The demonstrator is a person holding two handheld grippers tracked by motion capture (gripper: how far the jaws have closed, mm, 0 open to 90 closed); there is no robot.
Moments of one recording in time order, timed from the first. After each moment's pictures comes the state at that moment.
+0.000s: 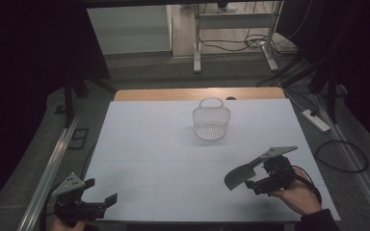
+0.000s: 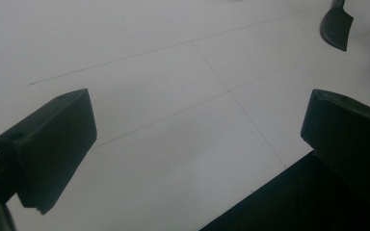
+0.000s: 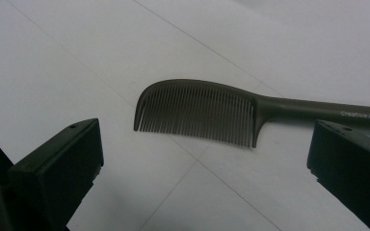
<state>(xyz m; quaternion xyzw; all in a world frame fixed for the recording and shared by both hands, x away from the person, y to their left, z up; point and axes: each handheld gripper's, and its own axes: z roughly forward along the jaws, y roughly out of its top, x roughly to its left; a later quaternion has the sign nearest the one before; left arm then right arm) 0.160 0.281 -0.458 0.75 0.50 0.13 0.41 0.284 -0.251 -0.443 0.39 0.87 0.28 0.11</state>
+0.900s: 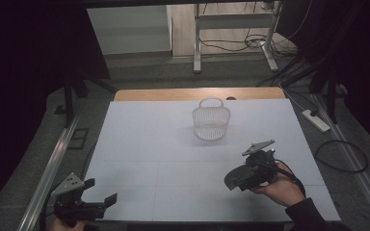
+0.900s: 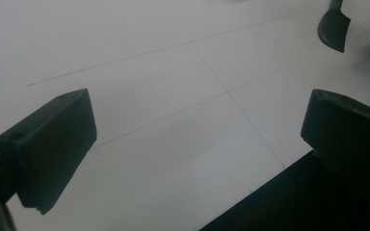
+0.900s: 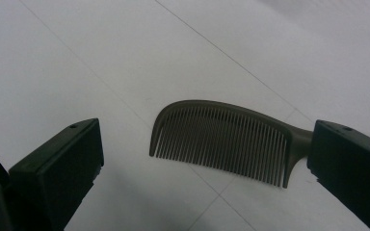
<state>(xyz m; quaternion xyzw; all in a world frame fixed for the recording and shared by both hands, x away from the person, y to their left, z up) 0.160 0.281 -0.458 0.75 0.50 0.13 0.41 0.301 -0.213 -0.451 0.36 0.89 0.25 0.09</state>
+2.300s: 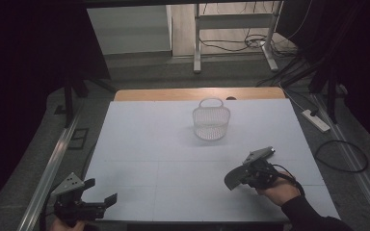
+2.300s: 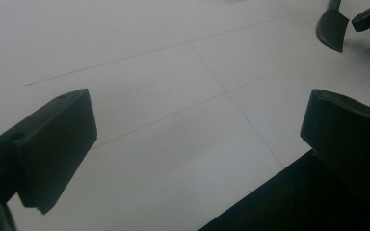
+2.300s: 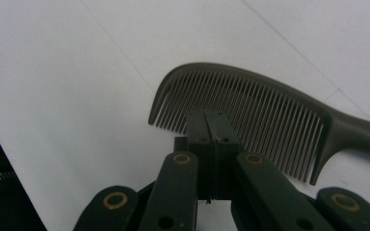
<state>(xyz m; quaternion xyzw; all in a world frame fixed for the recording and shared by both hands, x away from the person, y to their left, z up) 0.160 0.282 -0.458 0.75 0.50 0.12 0.41 0.302 -0.227 -0.484 0.30 0.92 0.24 0.05</state>
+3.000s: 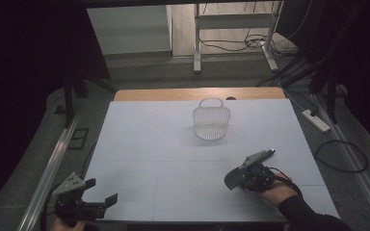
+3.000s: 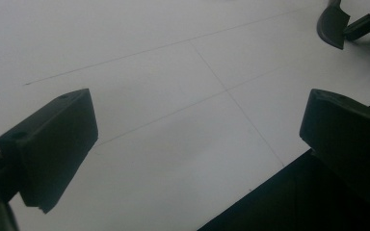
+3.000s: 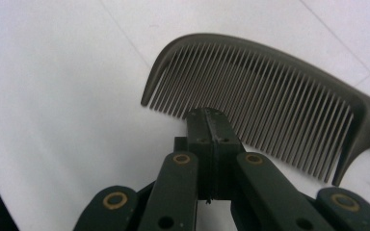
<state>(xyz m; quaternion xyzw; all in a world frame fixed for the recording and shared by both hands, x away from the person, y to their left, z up) 0.161 0.280 -0.459 0.75 0.50 0.12 0.41 0.304 -0.223 -0.501 0.29 0.93 0.21 0.05</state>
